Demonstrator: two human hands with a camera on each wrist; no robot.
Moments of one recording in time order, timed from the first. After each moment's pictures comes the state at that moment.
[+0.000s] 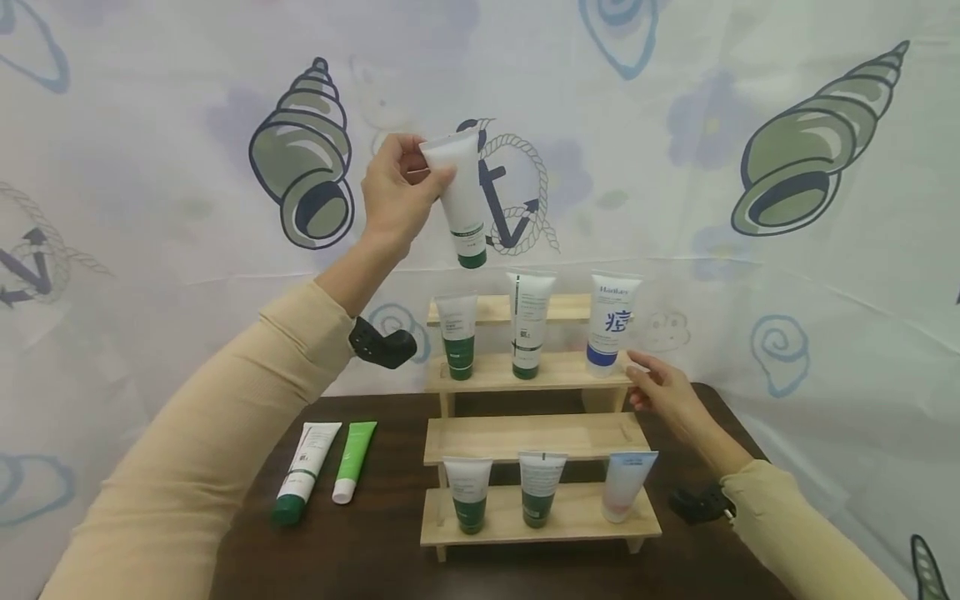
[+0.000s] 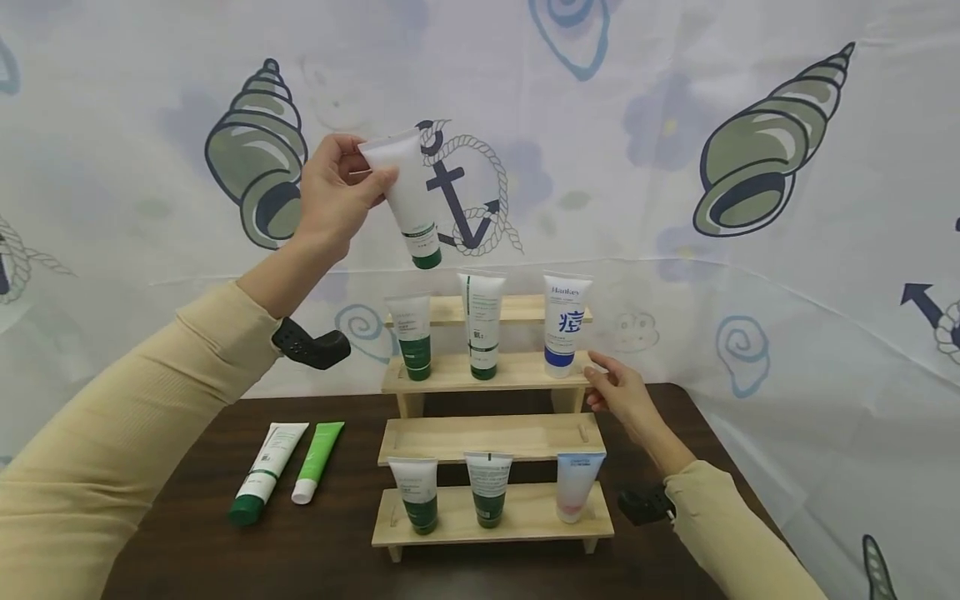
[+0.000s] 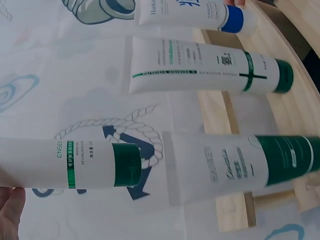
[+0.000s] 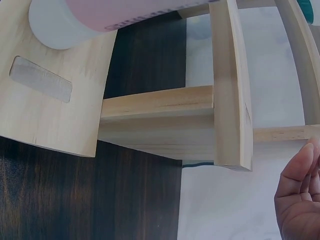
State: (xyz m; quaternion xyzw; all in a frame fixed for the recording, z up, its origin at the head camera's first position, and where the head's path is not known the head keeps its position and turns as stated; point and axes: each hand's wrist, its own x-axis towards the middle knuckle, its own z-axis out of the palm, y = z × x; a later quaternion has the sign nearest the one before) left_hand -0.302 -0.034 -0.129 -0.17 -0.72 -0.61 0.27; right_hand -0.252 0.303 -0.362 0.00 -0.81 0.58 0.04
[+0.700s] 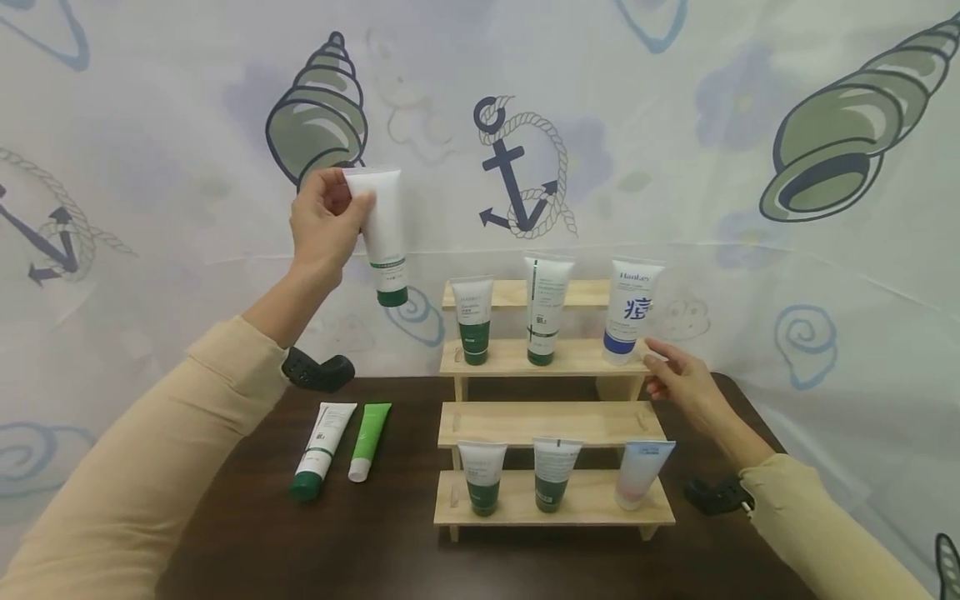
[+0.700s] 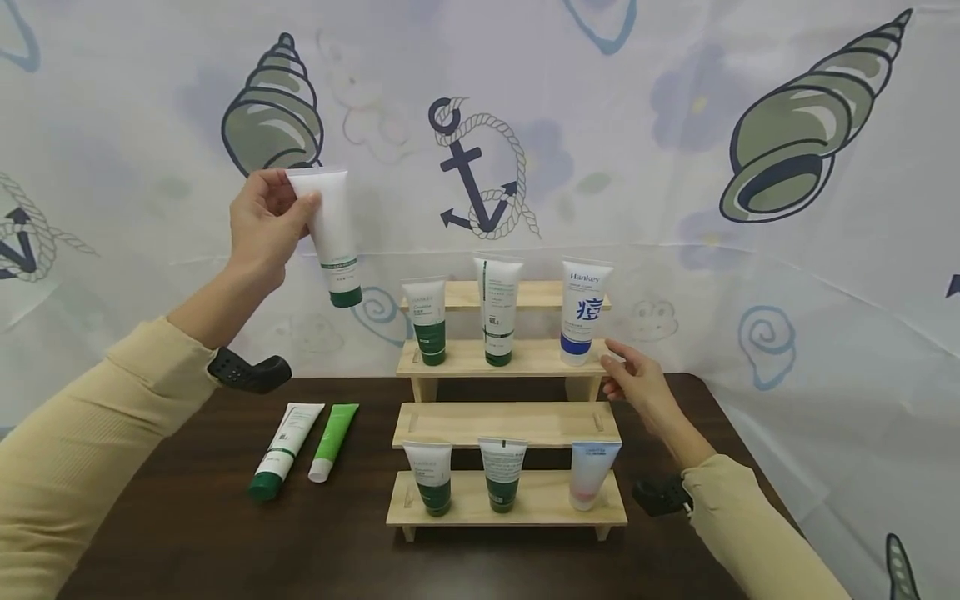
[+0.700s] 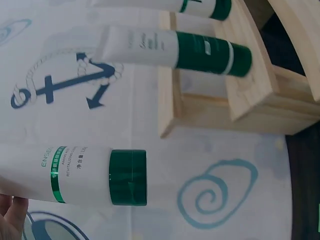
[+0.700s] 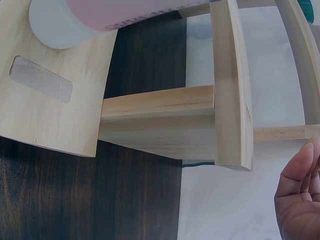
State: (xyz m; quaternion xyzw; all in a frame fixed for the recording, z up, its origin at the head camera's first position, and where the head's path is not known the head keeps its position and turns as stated) left_hand -0.294 -0.124 -0.173 -0.07 -0.74 -0.61 0.28; right_hand -0.250 0.304 -0.361 0.02 -0.82 0.57 0.03
